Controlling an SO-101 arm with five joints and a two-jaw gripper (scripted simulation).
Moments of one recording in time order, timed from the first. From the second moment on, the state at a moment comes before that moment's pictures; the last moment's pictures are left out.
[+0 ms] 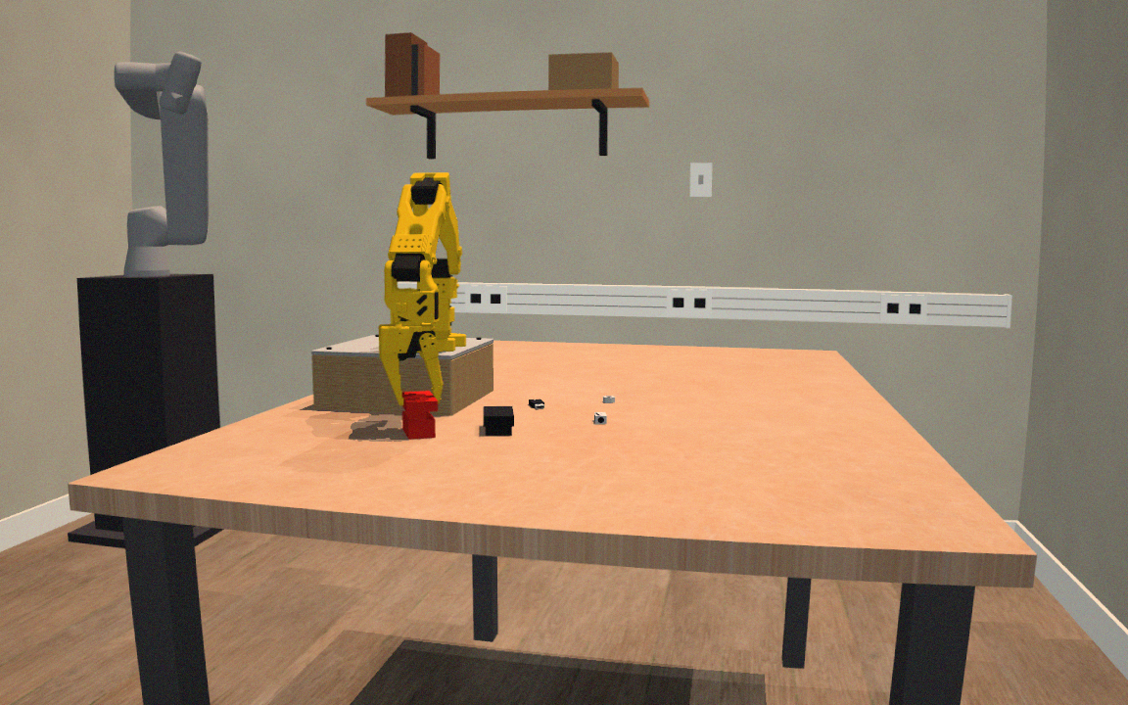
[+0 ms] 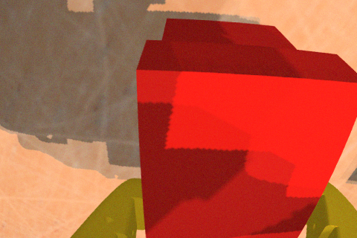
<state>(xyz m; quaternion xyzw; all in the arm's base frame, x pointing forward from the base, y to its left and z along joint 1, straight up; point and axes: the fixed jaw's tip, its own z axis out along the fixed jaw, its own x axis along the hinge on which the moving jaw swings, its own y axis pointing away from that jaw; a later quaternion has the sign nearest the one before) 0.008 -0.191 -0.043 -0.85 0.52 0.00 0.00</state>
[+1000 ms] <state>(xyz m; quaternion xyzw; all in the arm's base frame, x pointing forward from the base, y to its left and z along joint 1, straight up) 0.008 -0.193 -0.050 -0.85 0.52 0.00 0.00</state>
